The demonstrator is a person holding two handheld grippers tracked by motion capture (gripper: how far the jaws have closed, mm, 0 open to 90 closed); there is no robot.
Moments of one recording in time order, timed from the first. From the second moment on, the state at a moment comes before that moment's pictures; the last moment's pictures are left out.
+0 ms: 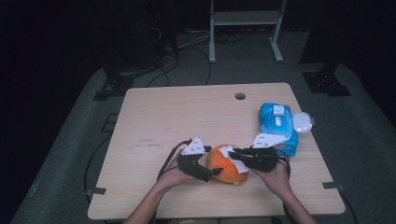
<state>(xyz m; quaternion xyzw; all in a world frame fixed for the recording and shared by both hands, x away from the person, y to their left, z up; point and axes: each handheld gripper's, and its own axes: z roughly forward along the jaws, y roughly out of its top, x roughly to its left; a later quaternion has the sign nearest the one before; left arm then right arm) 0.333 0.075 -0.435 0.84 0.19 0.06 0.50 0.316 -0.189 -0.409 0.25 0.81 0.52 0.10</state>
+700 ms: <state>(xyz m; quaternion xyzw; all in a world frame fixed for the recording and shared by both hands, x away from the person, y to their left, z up) 0.320 0.058 -0.426 0.84 0.17 0.08 0.51 0.304 -0.178 -0.392 0.23 0.83 0.50 0.14</state>
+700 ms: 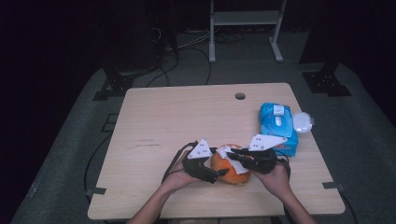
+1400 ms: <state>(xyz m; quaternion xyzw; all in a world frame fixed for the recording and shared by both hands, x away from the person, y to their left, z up) 0.313 0.052 -0.425 0.86 0.14 0.10 0.48 0.298 -0.166 -0.388 0.21 0.83 0.49 0.14</state>
